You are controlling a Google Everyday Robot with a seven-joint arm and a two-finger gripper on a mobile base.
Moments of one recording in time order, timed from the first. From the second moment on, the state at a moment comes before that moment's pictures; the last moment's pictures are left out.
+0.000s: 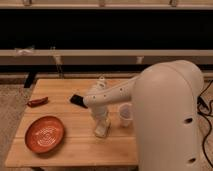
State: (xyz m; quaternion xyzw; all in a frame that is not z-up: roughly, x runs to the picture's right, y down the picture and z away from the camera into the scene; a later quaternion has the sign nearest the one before) arm -0.027 0.194 0.831 -0.29 -0.17 -0.56 0.76
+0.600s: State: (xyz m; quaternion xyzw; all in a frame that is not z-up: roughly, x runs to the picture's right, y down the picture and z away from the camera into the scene) arm -0.090 0.191 0.820 -0.26 -0.19 -0.59 0.74
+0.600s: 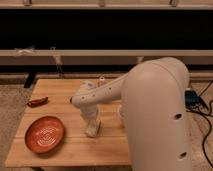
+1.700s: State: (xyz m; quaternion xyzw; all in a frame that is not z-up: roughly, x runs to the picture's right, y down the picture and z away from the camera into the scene) arm -0.098 0.241 0.789 -0.27 -0.18 -0.66 0.68
